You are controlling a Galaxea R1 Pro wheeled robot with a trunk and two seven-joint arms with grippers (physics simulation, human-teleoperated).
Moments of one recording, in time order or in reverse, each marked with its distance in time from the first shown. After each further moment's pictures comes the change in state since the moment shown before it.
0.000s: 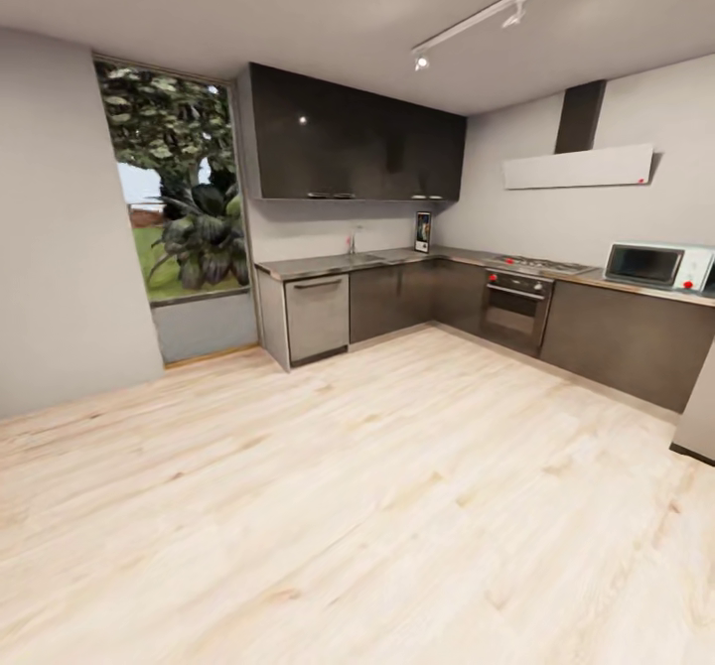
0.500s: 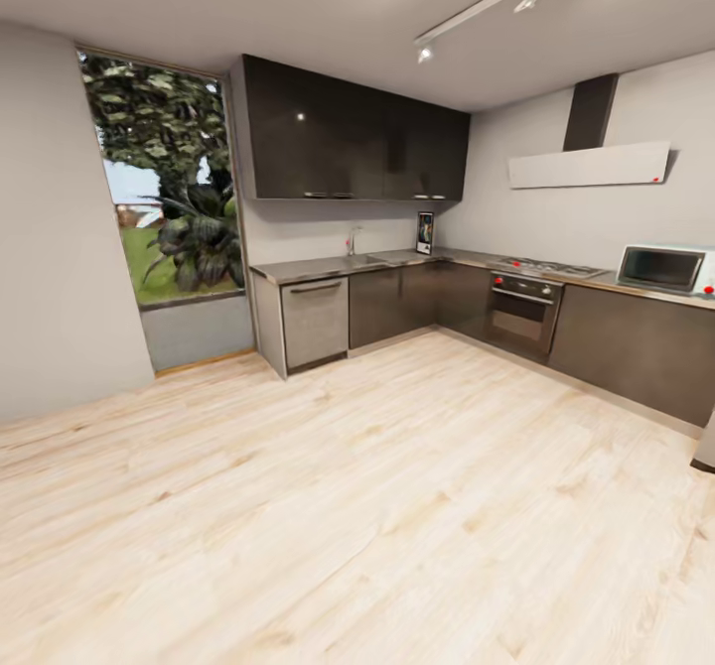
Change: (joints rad) left arm 0.000 0.000 0.000 0.000 -0.001 0.000 0.000; right arm 0.000 0.000 0.000 0.000 0.000 0.000 0.000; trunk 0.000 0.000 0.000
